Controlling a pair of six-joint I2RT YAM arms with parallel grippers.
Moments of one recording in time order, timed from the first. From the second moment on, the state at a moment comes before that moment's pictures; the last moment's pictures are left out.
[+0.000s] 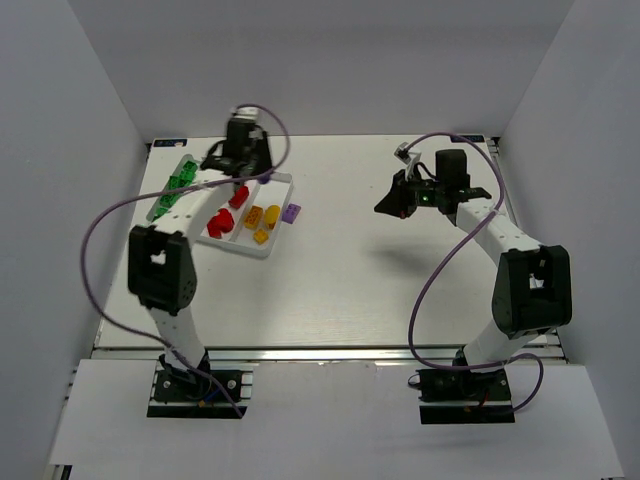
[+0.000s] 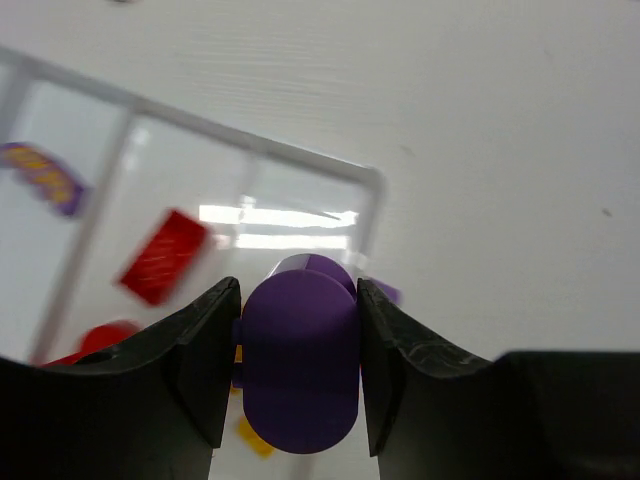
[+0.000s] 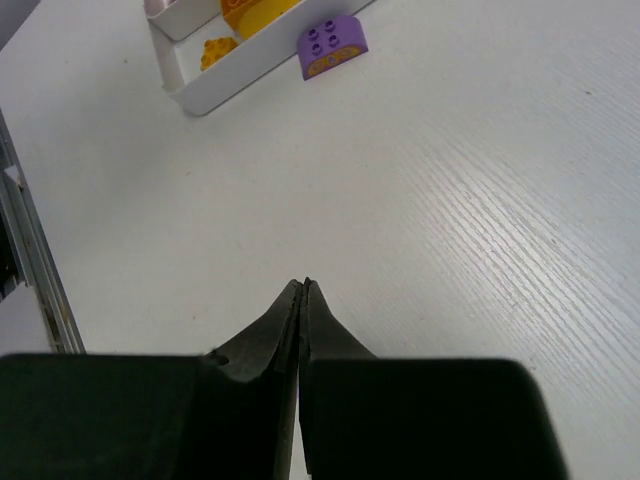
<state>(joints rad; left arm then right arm) -0.33 1.89 1.62 -0.34 -0.15 -0.27 0.19 1.62 1.17 -0.20 -0.87 -0.12</state>
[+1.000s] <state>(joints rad) 0.05 2.12 1.67 -0.44 -0.30 -0.21 0.23 1.63 1.18 -0.28 -0.91 -0.21</state>
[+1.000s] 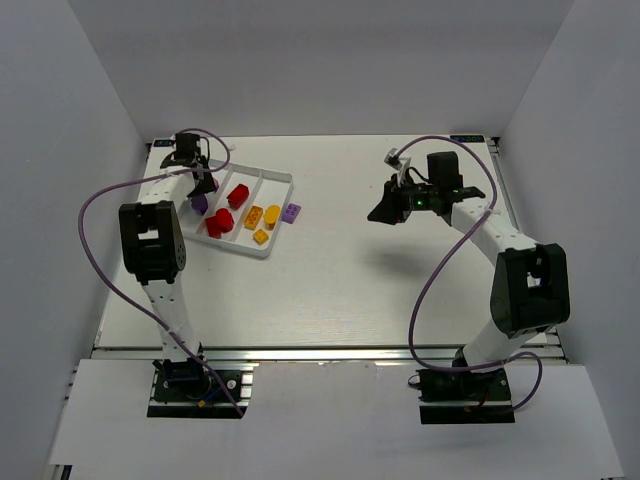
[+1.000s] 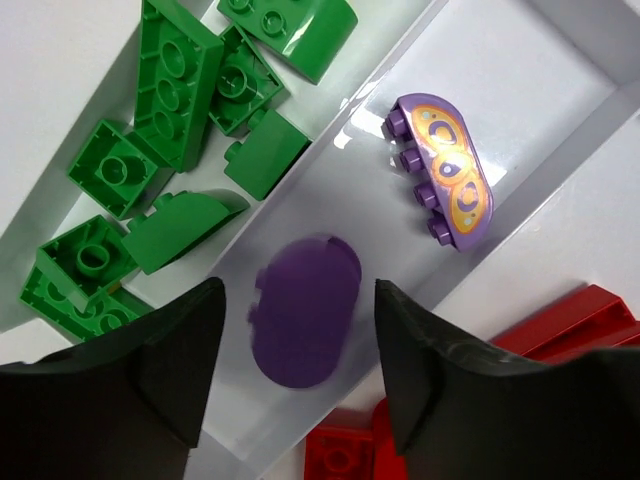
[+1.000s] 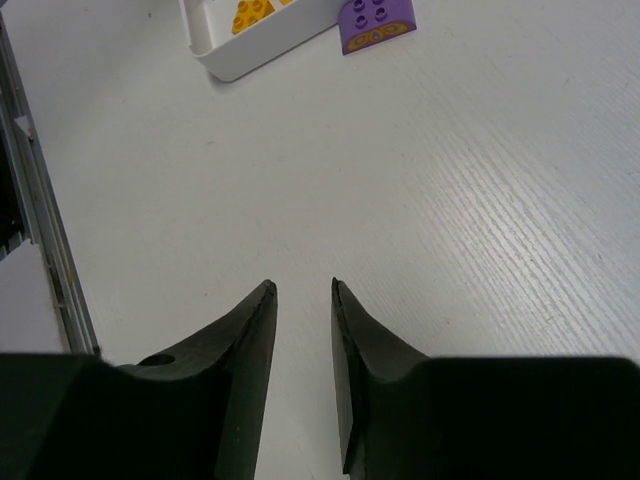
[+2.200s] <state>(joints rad) 0.04 0.82 0.80 -0.44 0.13 -0.54 0.62 2.30 1.77 -0.06 -0.53 -0.17</state>
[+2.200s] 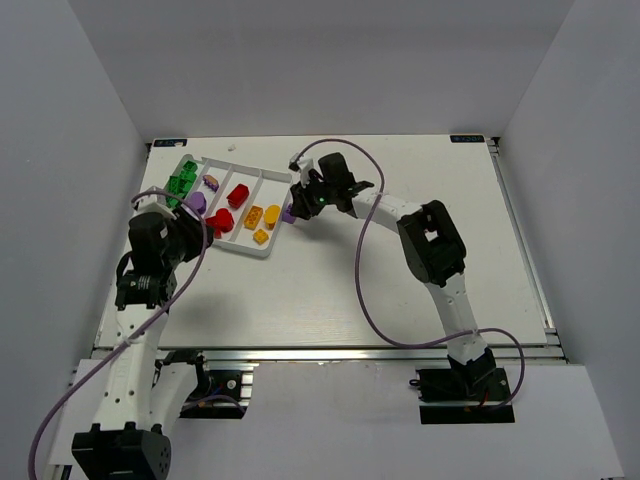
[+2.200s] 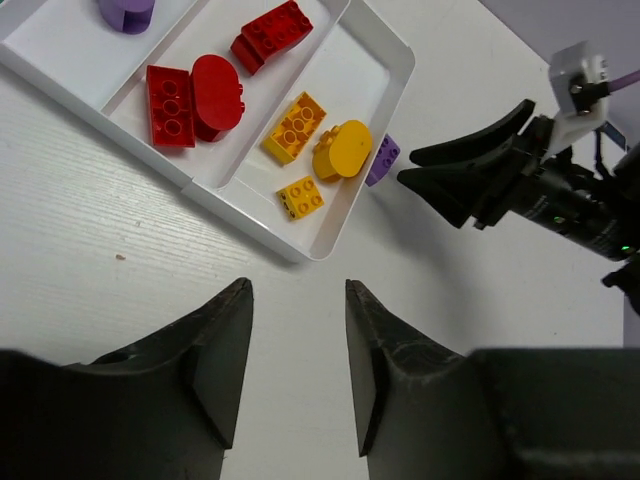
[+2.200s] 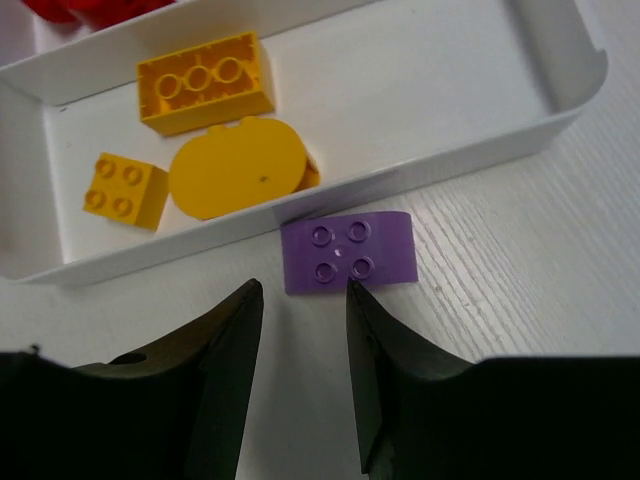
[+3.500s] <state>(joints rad) 0.04 0.71 0.75 -0.56 0.12 -0.65 0.65 2.38 1.79 0.03 -0.30 0.04</state>
